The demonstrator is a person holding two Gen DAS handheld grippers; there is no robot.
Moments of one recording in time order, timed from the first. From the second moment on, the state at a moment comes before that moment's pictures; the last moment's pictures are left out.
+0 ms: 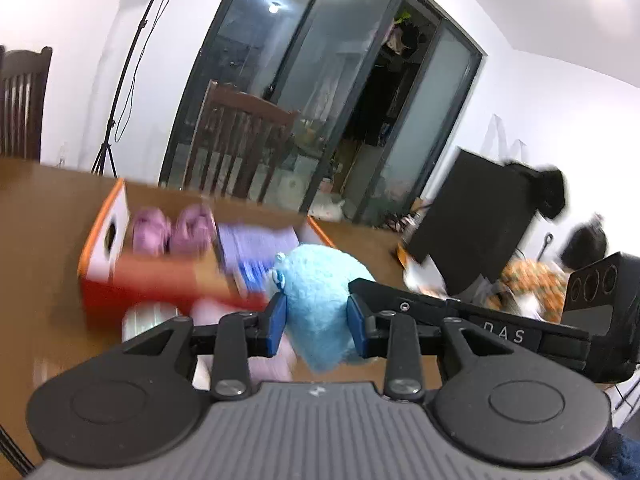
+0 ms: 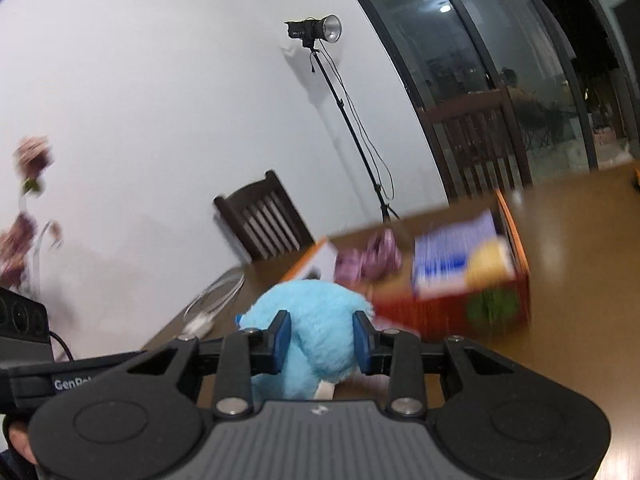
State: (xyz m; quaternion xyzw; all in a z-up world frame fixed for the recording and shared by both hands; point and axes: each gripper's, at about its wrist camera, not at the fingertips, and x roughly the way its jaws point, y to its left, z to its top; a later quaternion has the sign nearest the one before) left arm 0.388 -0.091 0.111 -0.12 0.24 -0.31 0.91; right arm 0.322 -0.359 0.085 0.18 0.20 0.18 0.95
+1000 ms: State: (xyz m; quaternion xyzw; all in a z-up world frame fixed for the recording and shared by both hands) left arm 0.517 -0.031 0.125 -0.04 0.31 -0.16 0.94; right arm 0.579 -0.284 0.088 0.10 0.38 0.21 0.89
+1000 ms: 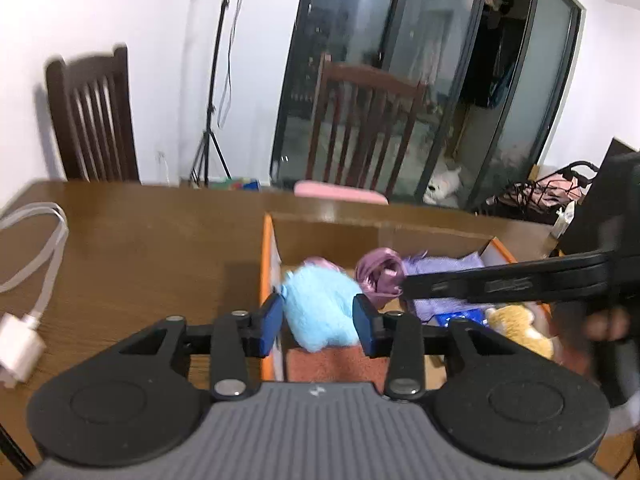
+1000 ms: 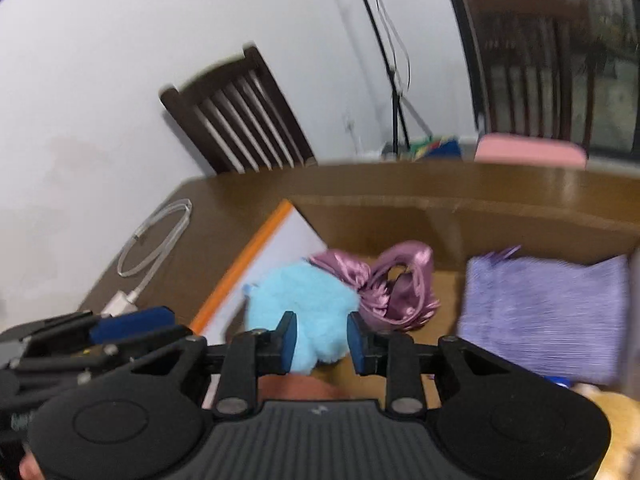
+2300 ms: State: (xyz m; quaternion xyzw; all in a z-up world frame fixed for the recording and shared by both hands) left arm 0.069 0.042 0.089 0.00 0.10 -0.12 0.99; right arm 0.037 -0.319 0.098 0.00 0.09 0.11 0.99
